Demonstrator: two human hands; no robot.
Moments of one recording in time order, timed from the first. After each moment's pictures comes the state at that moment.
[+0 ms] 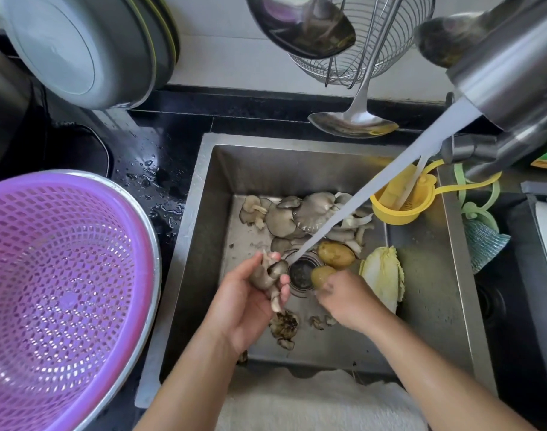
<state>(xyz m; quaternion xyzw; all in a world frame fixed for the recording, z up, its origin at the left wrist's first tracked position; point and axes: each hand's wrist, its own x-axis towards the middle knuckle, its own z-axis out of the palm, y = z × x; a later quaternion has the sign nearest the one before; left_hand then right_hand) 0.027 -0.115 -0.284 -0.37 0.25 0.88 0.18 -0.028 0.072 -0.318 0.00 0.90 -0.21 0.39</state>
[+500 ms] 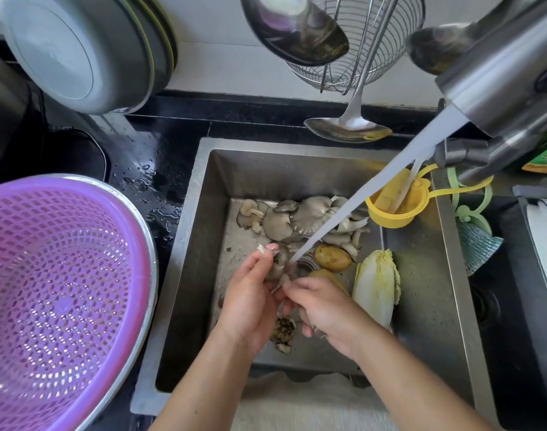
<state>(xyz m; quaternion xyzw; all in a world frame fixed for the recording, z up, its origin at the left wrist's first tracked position) 0.025 -0.092 -0.276 -0.33 0.40 0.85 0.10 -0.004 0.034 -0.275 0.11 0.69 -0.58 0.43</state>
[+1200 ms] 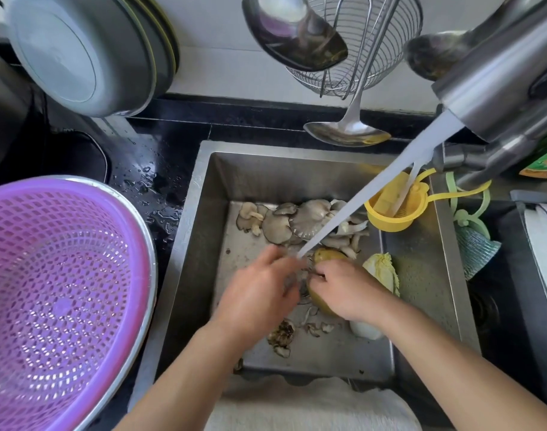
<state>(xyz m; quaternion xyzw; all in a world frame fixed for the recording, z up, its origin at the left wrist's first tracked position) 0.016 -0.108 -0.273 0.05 0.96 0.28 0.07 -0.049 0.063 -0.266 -0.12 0.91 -0.20 0.35</state>
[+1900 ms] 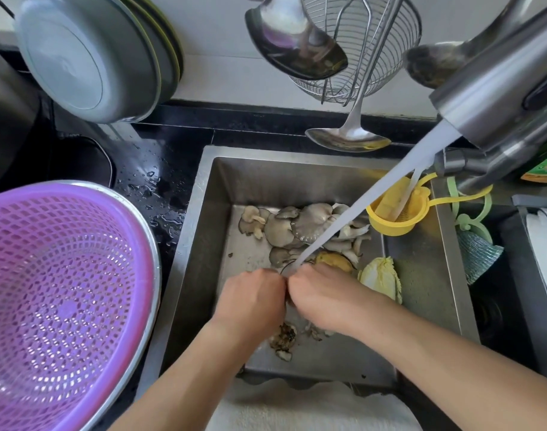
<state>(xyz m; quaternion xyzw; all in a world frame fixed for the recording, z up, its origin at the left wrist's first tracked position) 0.012 -0.104 -0.249 0.00 0.98 0.08 0.20 -0.041 0.025 -0.233 -0.37 0.88 0.00 0.30</state>
